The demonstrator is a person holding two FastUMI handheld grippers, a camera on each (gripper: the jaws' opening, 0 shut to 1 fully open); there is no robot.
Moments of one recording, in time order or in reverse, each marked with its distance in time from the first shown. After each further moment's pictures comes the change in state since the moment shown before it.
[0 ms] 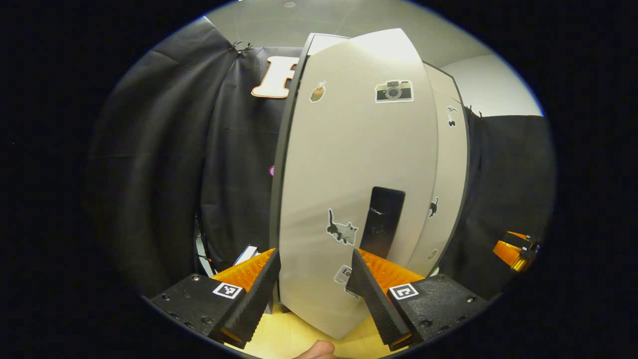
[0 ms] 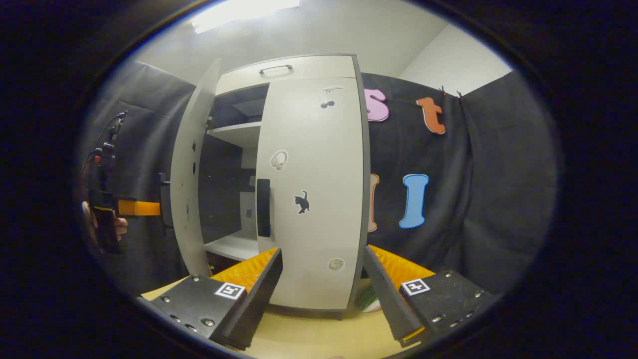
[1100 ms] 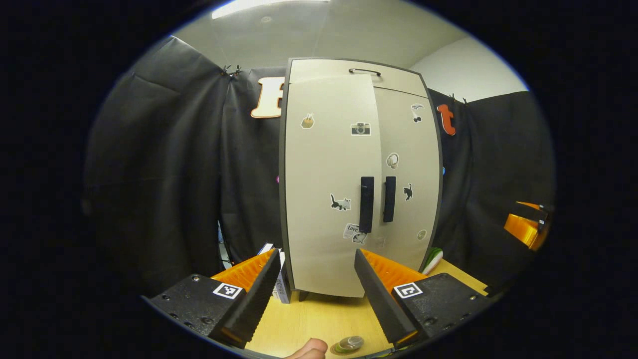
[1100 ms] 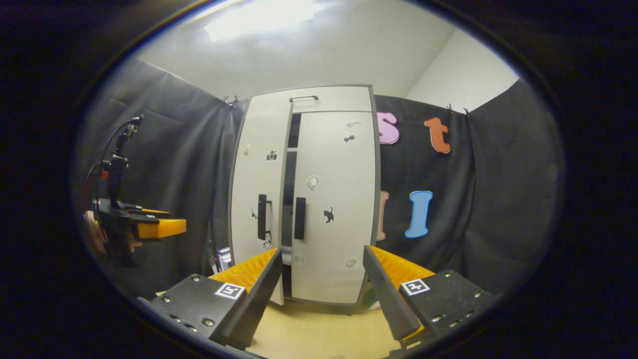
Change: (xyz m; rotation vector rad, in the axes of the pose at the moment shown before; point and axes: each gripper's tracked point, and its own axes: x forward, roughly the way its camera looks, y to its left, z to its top) left arm -0.121 -0.017 -0.005 0.132 -0.040 0.059; right arm -0.114 0.043 0.033 -0.026 -0.079 0.100
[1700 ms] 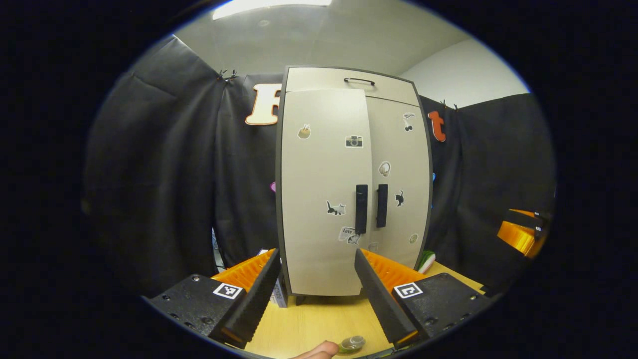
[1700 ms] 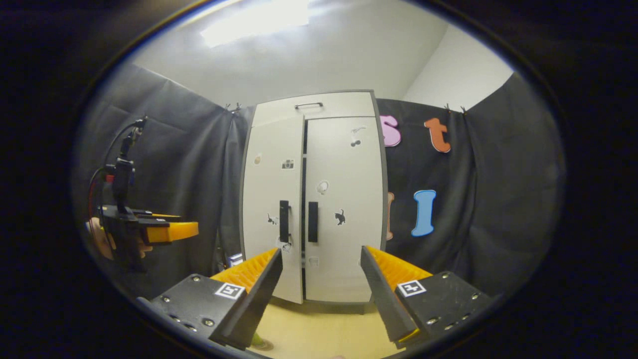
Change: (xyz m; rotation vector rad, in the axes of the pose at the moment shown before) left arm 0.000 0.007 0.013 -0.018 -0.034 -0.073; right arm -0.016 0.022 0.004 0.052 -0.026 -0.012
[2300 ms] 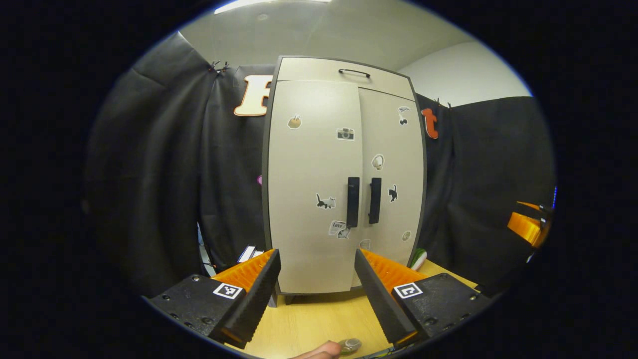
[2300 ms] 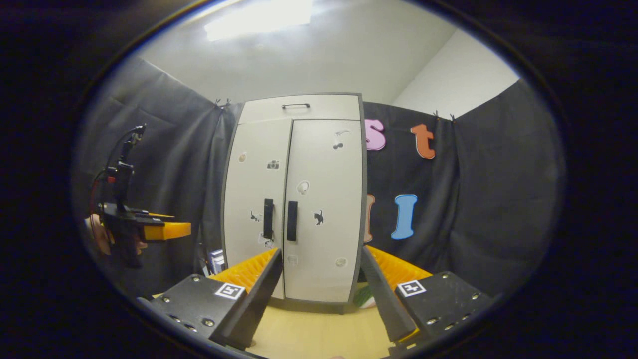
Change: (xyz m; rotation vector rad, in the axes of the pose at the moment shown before) left arm 0.025 -0.015 -0.020 0.004 0.040 -0.068; right arm -0.011 -0.032 0.009 -0.045 0.004 -0.088
